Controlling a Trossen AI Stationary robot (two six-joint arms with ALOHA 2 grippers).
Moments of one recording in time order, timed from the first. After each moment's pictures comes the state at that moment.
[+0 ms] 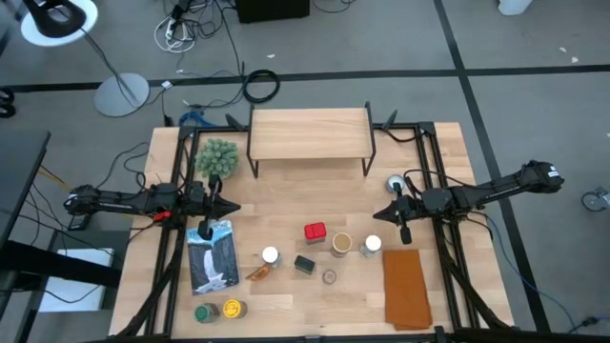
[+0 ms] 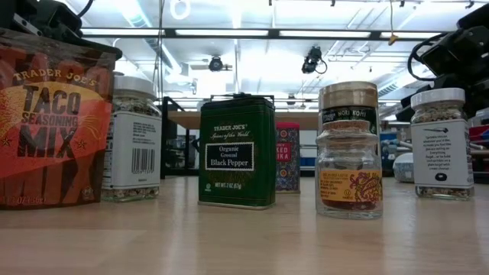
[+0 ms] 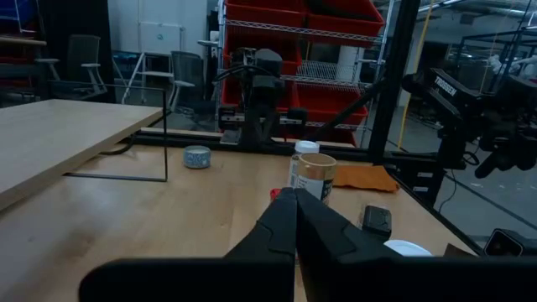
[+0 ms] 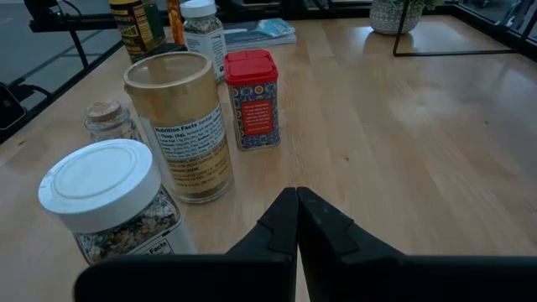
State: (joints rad) left arm -0.09 0.11 0.01 0.17 -0.04 -0.11; right arm 0.20 0.39 0.02 0.06 0.16 0.09
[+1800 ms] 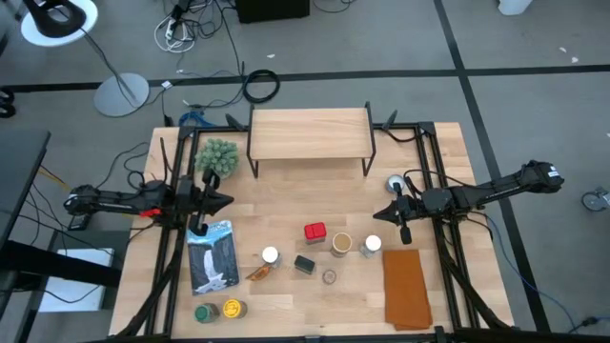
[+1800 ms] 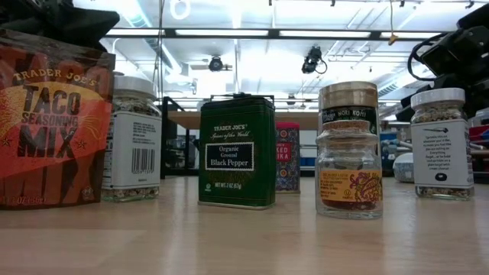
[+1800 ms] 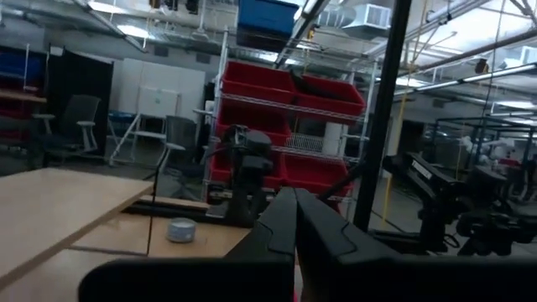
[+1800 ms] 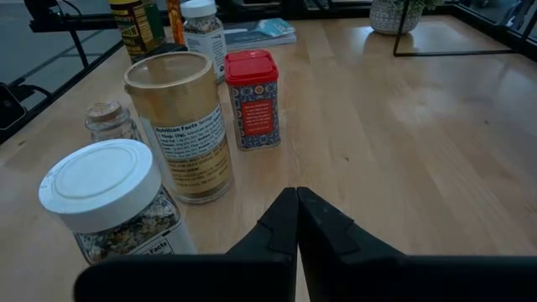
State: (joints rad) left arm -0.09 0.11 0.01 0.40 -0.06 -0.17; right arm 0.20 0.39 0.02 0.06 0.16 0.09
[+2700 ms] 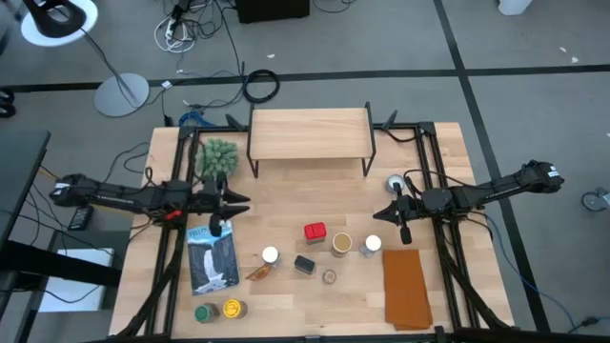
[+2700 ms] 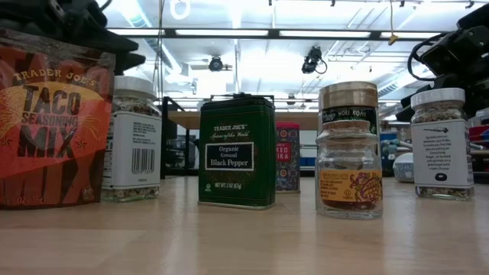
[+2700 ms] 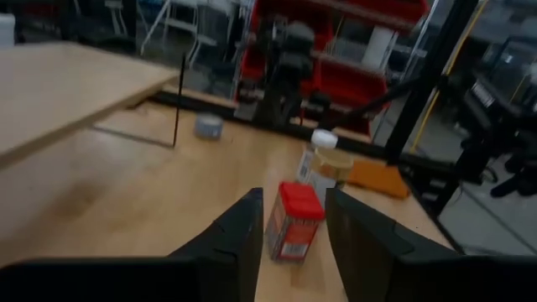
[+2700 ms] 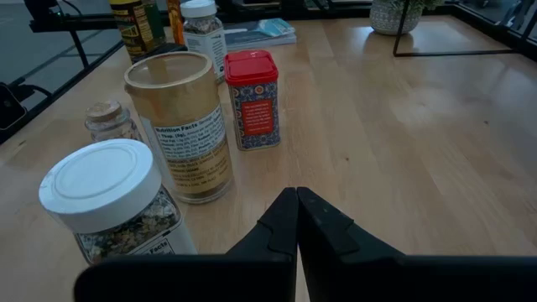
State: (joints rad) left arm -0.09 0.47 0.16 0.24 -0.11 -0.28; right arm 0.20 0.39 0.02 0.06 0.16 0.09
